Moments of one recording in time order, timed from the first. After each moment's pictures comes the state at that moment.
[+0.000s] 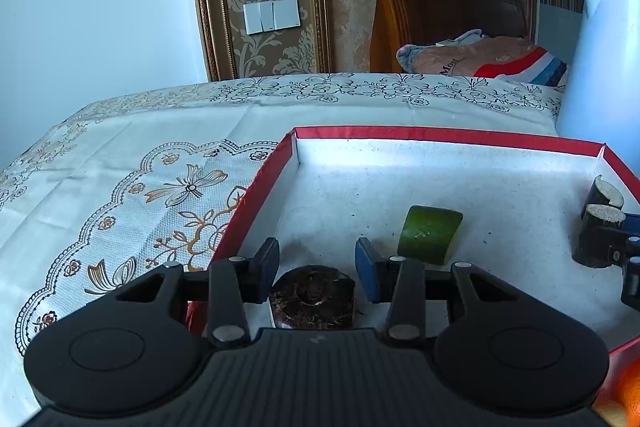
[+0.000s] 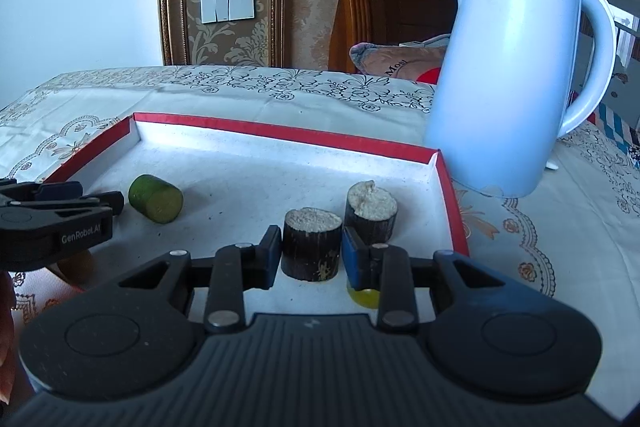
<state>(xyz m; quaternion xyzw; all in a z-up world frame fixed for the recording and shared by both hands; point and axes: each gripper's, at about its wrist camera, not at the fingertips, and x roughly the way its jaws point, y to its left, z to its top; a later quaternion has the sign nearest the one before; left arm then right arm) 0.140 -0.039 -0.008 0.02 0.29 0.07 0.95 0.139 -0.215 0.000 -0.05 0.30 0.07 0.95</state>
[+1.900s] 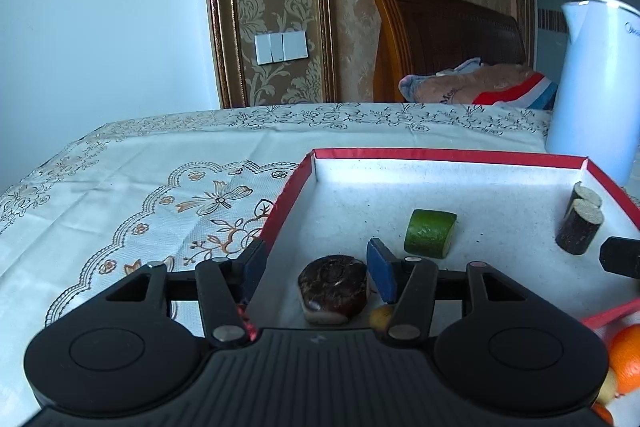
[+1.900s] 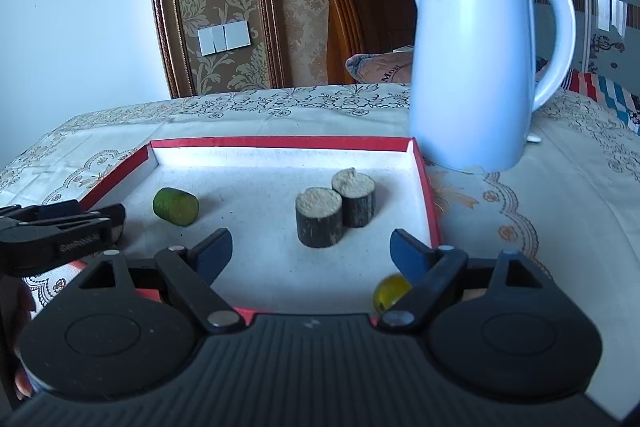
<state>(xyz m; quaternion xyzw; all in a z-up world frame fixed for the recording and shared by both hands) 0.097 -0.031 0.003 0.01 0.24 0.08 0.97 0.098 -0.247 0.008 0.02 0.27 0.09 0.96</state>
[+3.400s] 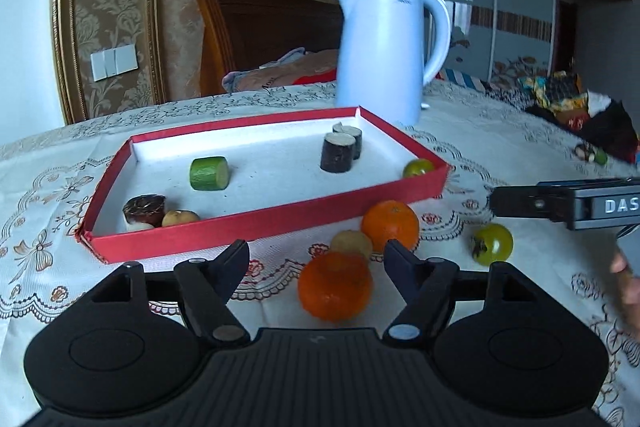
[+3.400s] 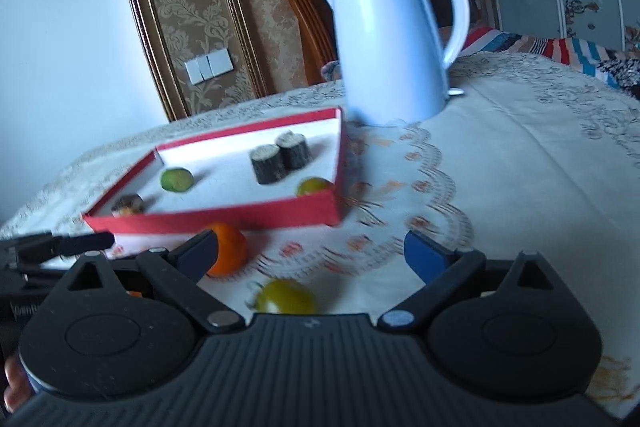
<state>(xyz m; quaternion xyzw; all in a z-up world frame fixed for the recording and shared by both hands) 0.002 -0.087 -0.003 0.06 0.25 -0.18 0.95 -0.011 -0.327 -0.003 0.10 0.25 0.07 0.96</state>
